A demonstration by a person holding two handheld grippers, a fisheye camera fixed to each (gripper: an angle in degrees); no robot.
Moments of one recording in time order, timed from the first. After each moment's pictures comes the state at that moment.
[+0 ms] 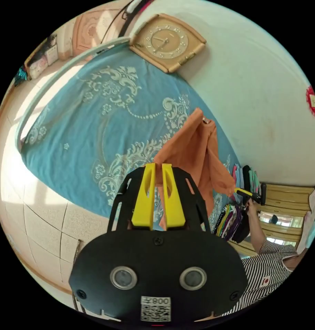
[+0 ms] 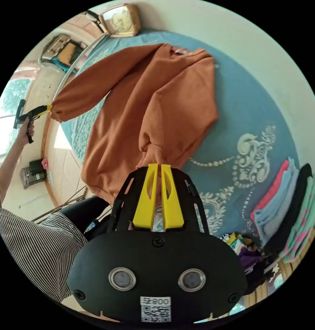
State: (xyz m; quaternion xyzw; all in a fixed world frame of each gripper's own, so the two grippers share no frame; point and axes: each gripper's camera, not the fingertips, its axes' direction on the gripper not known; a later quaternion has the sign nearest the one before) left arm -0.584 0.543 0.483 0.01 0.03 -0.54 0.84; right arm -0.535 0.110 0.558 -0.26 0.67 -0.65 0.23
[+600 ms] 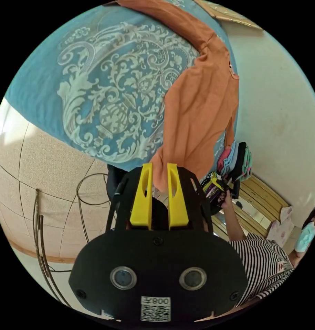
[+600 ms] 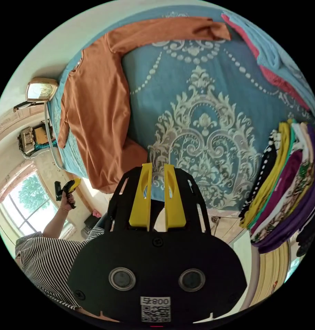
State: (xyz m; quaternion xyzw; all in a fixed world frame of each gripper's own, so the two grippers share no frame) left arm -0.349 0.698 0.705 -0.12 0.27 -0.60 0.74; right arm -0.596 -0.103 0.268 -0.15 0.69 -0.46 0.54
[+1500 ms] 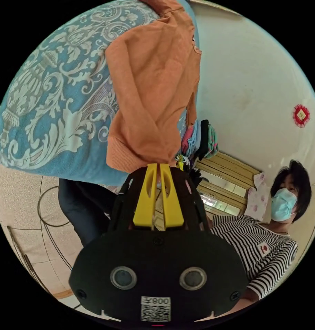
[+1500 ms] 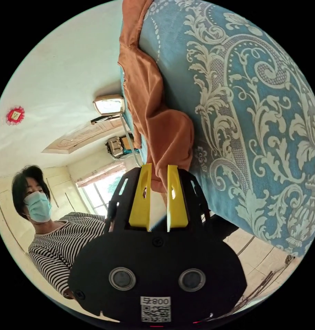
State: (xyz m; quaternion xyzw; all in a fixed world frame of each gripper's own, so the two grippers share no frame) left arm -0.172 0.733 0.735 0.01 0.43 -0.52 0.74; right arm -0.527 -0.236 0.014 -0.34 0.38 -0.38 0.77
